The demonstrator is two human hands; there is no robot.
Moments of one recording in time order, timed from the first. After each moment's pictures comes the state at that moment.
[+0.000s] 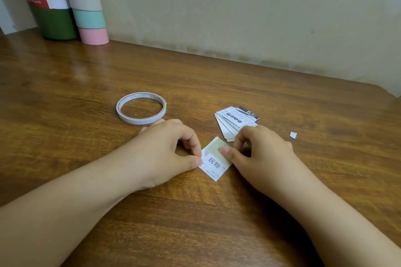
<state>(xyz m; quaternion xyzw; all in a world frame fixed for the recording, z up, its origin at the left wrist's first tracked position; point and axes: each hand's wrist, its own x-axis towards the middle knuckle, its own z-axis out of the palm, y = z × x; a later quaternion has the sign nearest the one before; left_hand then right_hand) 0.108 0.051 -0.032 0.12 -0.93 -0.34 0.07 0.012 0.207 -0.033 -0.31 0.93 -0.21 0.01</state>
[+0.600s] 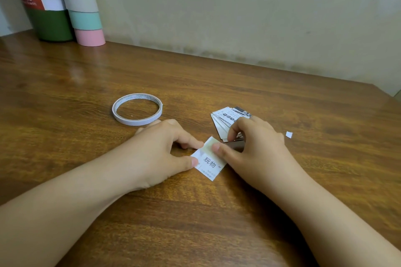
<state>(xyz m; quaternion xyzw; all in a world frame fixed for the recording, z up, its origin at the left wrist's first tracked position) 0.106 0.047 -0.035 0.11 -0.93 -0.35 0.05 0.007 0.204 -0.034 -0.34 0.91 -0.24 -0.03</state>
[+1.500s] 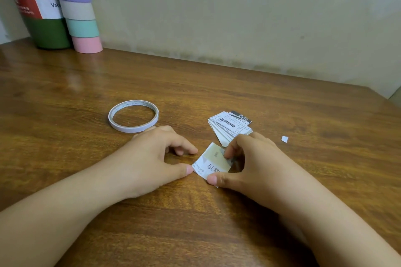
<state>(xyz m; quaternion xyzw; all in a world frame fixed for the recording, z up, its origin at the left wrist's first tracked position) 0.108 0.043 -0.037 0.08 -0.93 -0.35 0.09 0.015 0.216 -0.018 -0.33 0.92 -0.17 0.10</state>
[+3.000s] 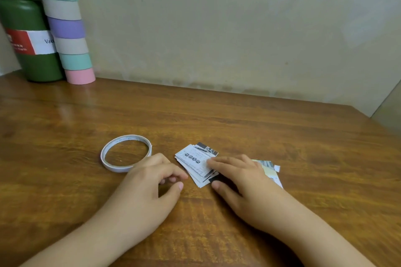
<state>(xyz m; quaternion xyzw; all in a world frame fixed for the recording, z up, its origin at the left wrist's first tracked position) 0.097 0.041 -0.047 0.06 -0.90 -0.35 0.24 -0.019 0.214 -0.033 -0.47 0.87 -0.16 0.02</state>
